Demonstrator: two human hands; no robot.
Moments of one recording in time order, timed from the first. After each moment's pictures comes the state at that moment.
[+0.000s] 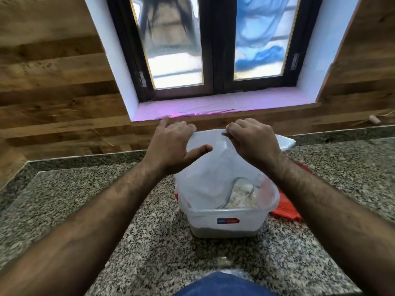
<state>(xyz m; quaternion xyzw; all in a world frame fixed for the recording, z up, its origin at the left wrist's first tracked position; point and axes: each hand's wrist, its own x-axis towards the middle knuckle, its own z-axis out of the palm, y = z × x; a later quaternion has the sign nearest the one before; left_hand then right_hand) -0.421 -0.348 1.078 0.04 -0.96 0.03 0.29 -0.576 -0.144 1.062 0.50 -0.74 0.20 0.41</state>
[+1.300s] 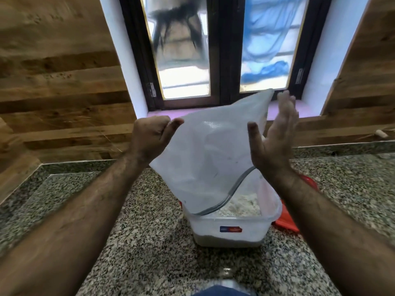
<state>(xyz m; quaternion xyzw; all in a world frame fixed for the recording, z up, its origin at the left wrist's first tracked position) -0.405 -0.401 1.111 0.01 -0.87 -0.08 0.49 -0.569 -0.139 1.073 0.31 -0.72 0.49 0.37</state>
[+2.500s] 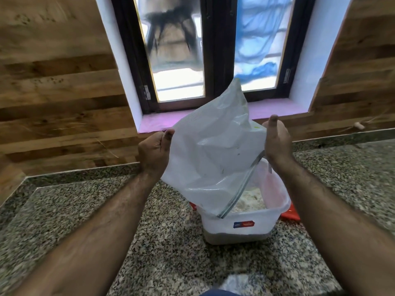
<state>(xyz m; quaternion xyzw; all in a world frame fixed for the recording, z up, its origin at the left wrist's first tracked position) -0.401 -0.432 1.050 0.10 -0.79 -0.29 0.53 -0.586 -0.151 1.054 0.14 -0.78 0.60 0.14</state>
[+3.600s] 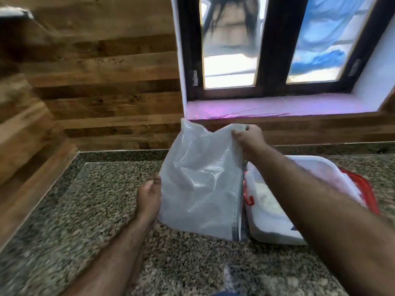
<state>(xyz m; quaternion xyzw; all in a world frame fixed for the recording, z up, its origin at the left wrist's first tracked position) -0.220 -0.527 0.936 0.43 -0.65 -0.55 0.30 -0.514 -0.383 1.031 0.09 -0.70 0.68 -0.19</state>
